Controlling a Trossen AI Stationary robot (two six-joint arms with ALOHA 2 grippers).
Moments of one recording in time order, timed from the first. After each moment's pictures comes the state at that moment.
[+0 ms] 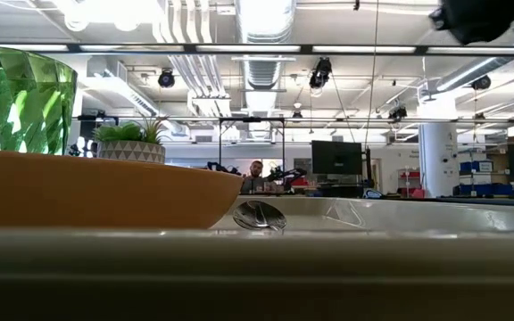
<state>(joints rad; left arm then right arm) -0.34 0.69 1.25 -0.96 -0.26 -0.25 0.62 2.05 1.68 -1.40 -0.18 1.86</state>
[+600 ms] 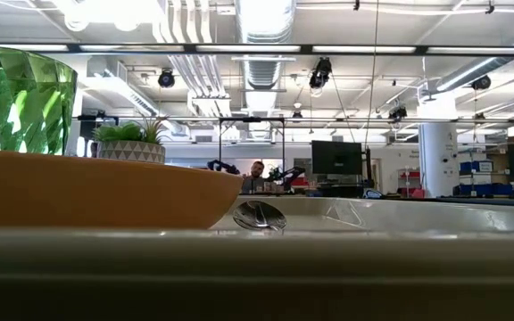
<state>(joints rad) -0.34 0.69 1.25 -0.96 -0.26 -0.25 0.81 1.91 1.53 -1.29 0.02 2.27</state>
